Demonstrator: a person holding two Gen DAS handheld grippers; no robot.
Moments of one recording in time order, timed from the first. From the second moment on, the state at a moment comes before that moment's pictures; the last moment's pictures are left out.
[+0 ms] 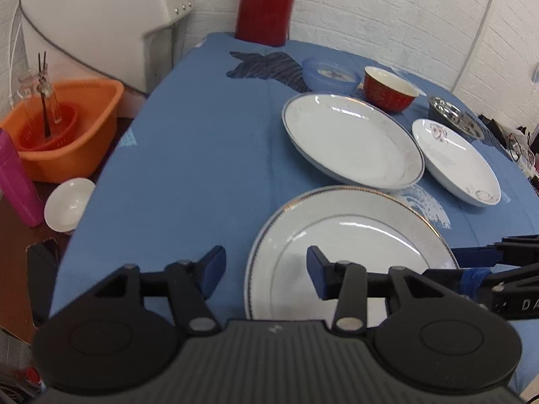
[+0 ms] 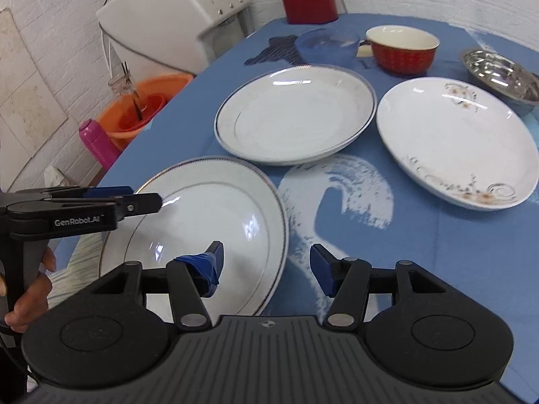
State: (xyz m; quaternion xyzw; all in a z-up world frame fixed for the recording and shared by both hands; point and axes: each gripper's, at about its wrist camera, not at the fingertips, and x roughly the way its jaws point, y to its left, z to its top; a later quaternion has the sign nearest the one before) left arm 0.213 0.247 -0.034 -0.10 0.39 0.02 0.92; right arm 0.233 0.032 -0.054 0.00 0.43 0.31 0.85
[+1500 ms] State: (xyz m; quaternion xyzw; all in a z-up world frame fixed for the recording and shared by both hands) left arm 0.363 0.265 -0.044 -0.06 0.42 -0.03 0.90; right arm 0.374 0.101 -0.071 -0.08 0.42 0.28 0.86
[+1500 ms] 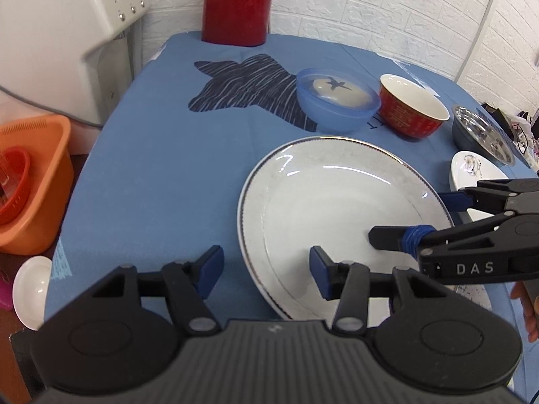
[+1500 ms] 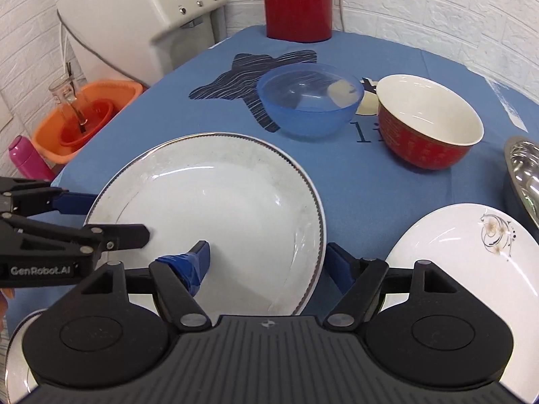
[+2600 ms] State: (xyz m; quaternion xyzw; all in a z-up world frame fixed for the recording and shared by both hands) left arm 0.339 0.270 -0.012 -0.04 0.37 0.02 0.93; right arm 0.347 0.104 -0.043 -0.03 0.39 0.28 0.88
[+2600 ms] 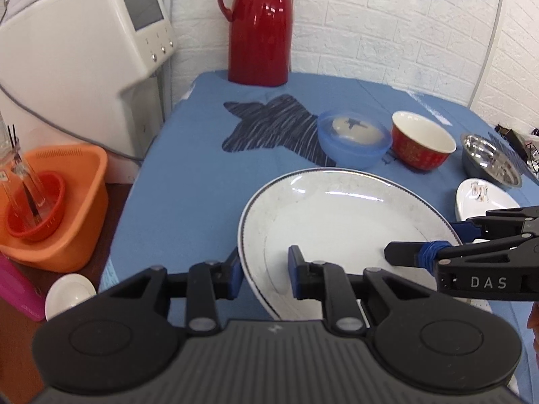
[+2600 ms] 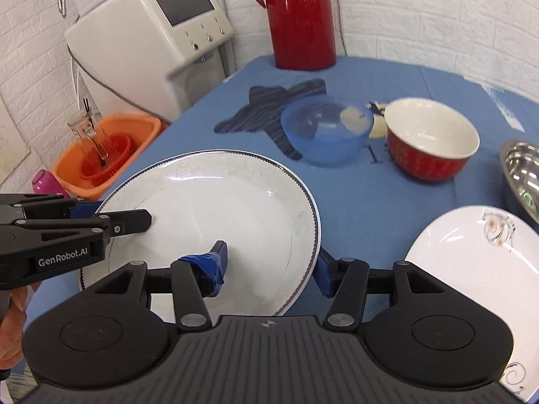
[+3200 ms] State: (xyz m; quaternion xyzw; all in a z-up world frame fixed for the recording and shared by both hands) left arm 0.208 0.230 0.003 -0.03 0.34 0.01 0.94; right arm 0.225 0.066 -0.040 0.02 0.39 0.28 0.88
